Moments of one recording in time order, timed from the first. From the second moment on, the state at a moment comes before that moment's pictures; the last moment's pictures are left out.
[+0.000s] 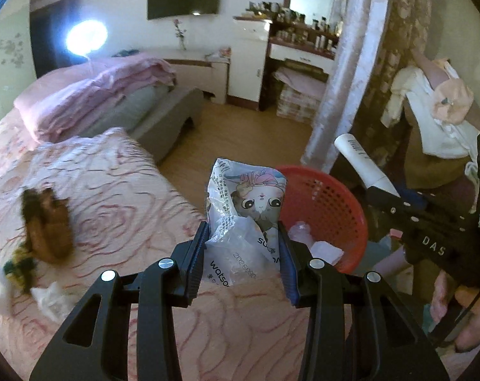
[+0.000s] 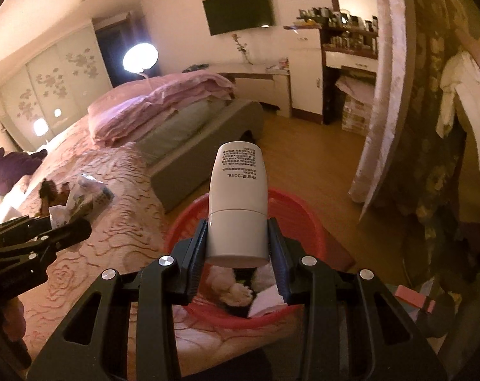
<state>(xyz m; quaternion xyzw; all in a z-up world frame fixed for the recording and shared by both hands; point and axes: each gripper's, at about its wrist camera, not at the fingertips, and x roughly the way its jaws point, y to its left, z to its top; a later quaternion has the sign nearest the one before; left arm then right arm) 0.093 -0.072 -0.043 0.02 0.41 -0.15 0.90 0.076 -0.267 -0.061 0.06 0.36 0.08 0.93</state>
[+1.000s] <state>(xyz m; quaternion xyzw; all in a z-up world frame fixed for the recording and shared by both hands) 0.135 -0.120 -0.098 0.03 0.48 -0.19 0.86 0.107 -0.287 -0.131 0.07 0.46 0.04 0.89</state>
